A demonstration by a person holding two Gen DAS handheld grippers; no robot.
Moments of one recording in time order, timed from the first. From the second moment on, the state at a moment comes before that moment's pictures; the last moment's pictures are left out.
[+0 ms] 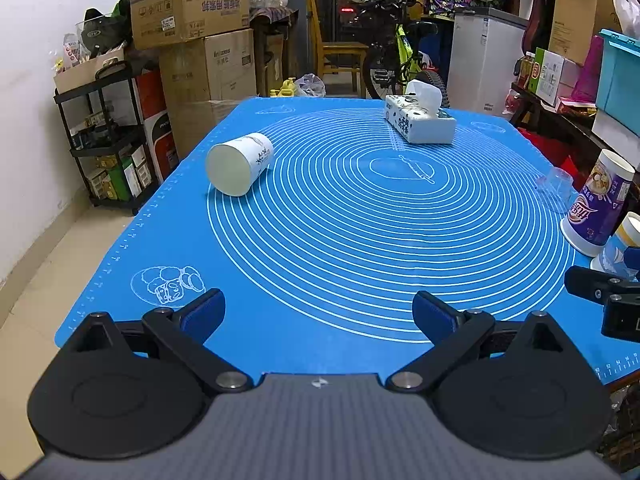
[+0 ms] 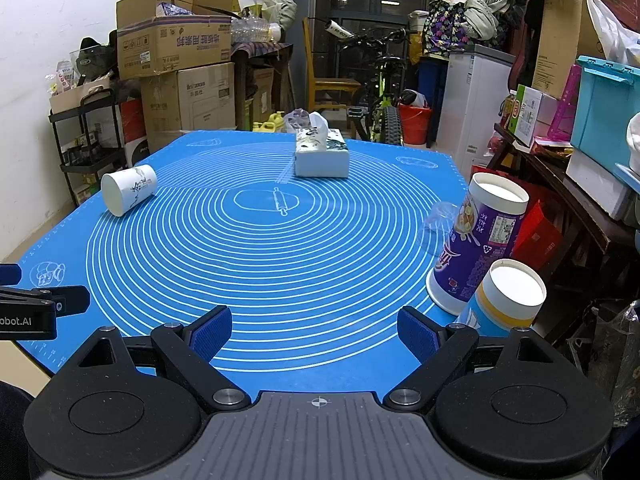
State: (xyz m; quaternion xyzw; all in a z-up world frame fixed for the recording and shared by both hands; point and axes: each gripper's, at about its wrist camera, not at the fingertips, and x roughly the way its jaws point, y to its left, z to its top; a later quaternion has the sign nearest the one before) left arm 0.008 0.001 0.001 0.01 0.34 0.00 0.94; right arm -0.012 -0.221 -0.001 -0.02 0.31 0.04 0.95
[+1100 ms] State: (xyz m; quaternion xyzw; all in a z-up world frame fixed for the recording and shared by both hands) left arm 0.012 0.004 -0.001 0.02 0.34 0.01 0.94; right arm 0.002 -0.210 -0.001 -0.02 0.31 0.05 0.95
